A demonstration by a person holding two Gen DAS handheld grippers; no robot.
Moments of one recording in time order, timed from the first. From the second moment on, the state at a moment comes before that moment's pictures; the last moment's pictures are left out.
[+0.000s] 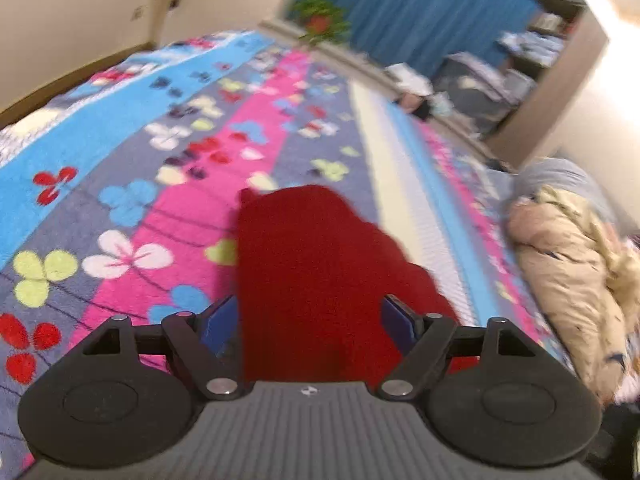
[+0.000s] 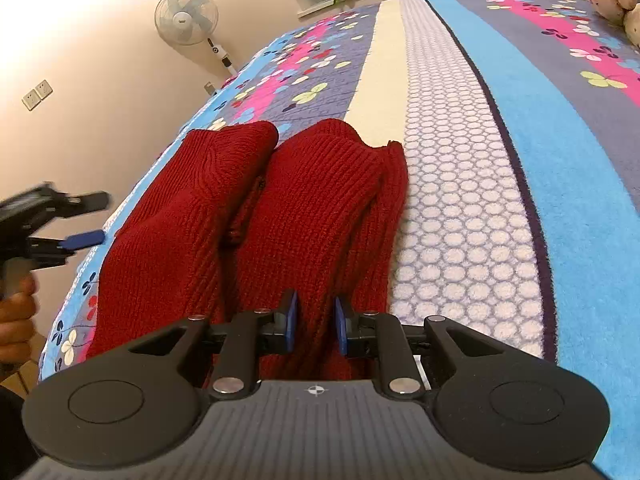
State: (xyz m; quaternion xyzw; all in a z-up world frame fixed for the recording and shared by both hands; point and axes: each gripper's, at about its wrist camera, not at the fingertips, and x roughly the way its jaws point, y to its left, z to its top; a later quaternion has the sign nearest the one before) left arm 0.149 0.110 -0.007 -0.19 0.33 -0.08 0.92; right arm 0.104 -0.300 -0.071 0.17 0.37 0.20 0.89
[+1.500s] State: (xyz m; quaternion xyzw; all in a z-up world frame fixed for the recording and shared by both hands) left arm -0.065 -0.004 -0.015 -0.01 0.31 0.02 0.95; right arm -0.063 -0.269 -0.017 0.02 0.28 0.08 0.96
